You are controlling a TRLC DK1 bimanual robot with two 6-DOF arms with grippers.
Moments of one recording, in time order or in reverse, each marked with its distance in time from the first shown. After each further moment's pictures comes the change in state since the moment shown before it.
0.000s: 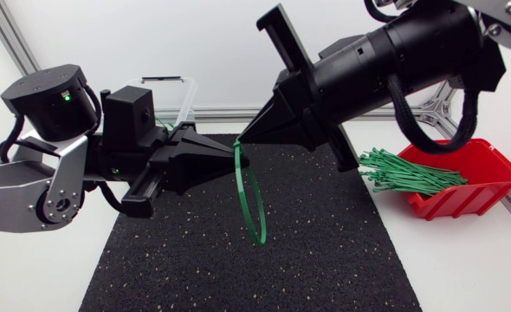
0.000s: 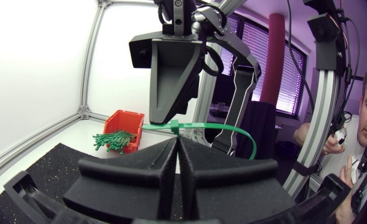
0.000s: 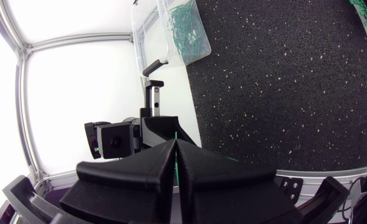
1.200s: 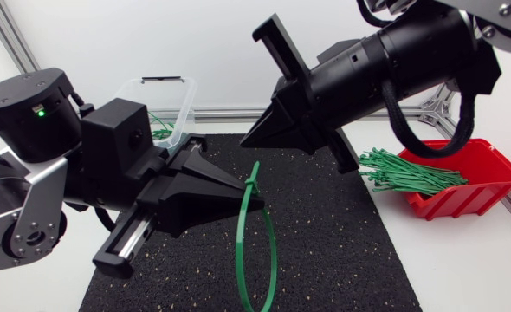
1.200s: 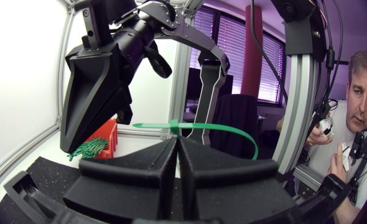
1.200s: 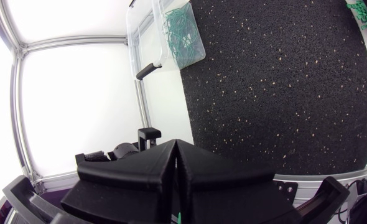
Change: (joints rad) left arm -0.138 -0.156 -0.056 -0.081 -0.010 0.052; right arm 0.011 0.008 0.000 -0.018 0.048 -0.026
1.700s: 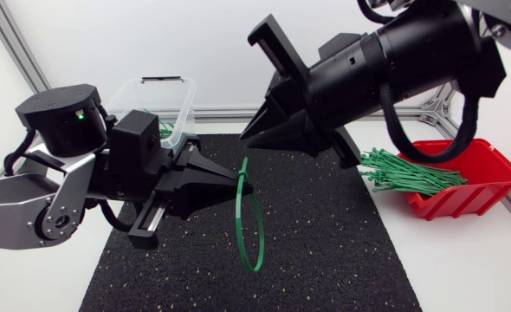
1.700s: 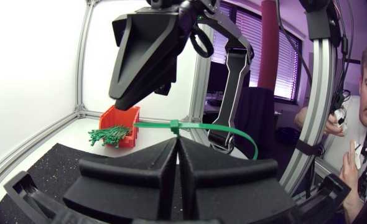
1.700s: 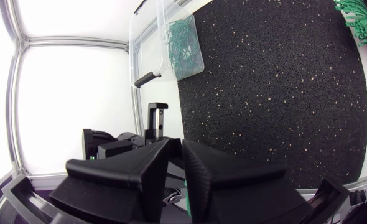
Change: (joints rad) left arm 0.101 0.133 0.000 -0.010 0.000 0.134; right arm 0.032 -0.014 0.000 0.003 0.111 -0.054
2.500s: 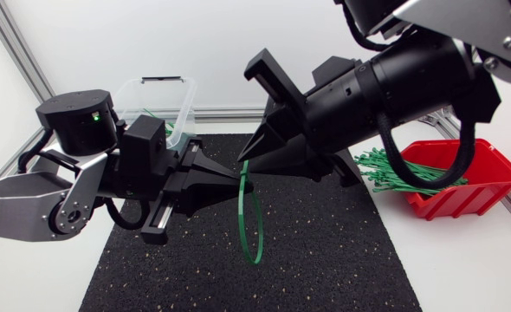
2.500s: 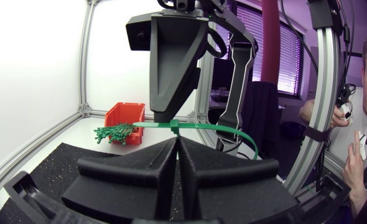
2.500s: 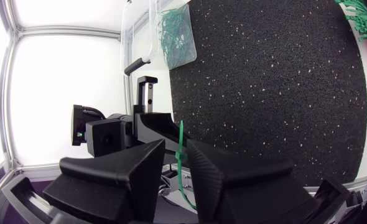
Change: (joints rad) left arm 0.018 0.060 0.014 -0.001 0.000 0.077; right arm 0.031 -0.023 -0.073 0.003 -0.007 -0.029
